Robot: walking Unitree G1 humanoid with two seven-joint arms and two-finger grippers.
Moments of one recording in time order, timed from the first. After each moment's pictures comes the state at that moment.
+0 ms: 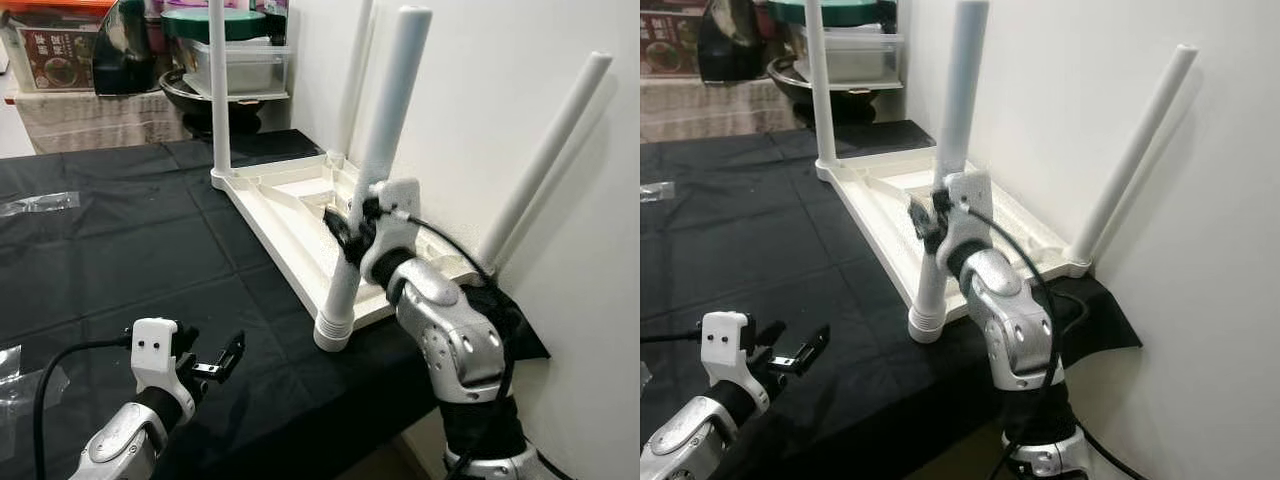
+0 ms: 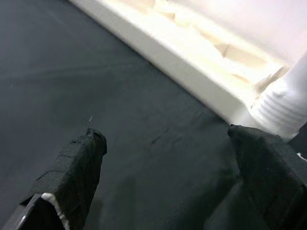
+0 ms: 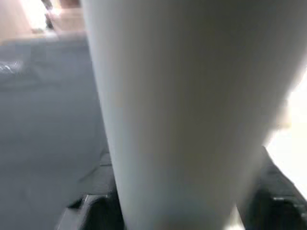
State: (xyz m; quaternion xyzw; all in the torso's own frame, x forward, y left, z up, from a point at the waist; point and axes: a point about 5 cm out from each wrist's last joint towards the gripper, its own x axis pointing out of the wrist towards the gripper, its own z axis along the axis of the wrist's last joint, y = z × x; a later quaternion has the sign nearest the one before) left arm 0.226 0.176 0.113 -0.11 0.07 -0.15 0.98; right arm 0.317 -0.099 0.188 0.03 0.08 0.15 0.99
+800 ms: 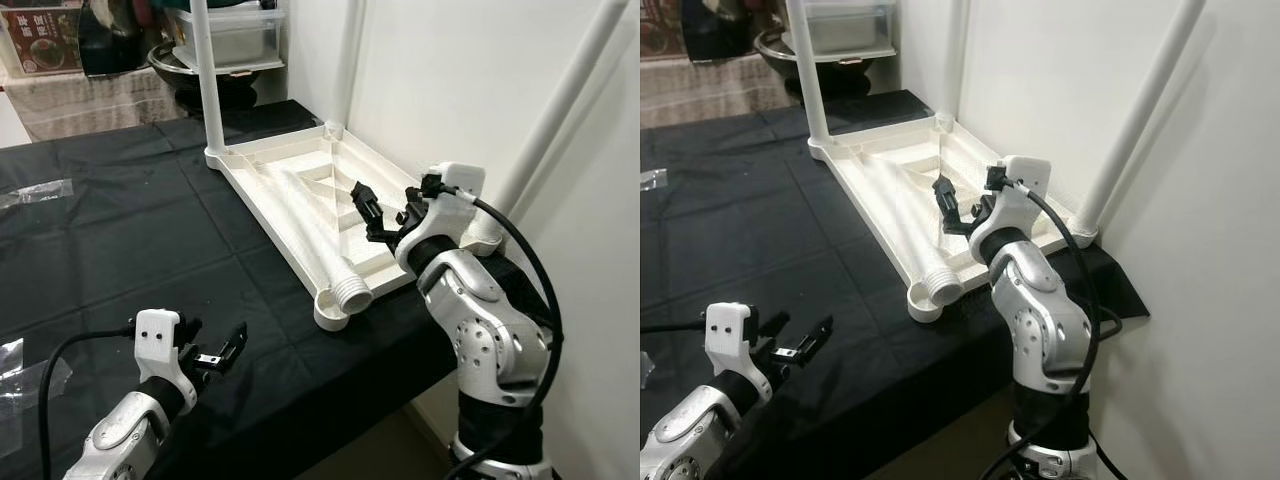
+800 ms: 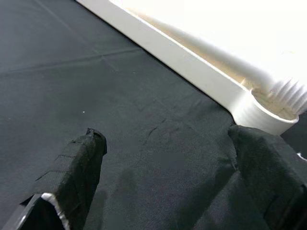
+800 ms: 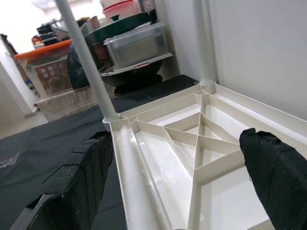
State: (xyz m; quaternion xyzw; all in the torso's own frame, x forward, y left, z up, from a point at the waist) left arm 0.233 0.179 0.114 -0.11 0.07 -0.15 0.98; right arm 0.315 -0.124 0.243 0.15 -0.03 0.10 0.98
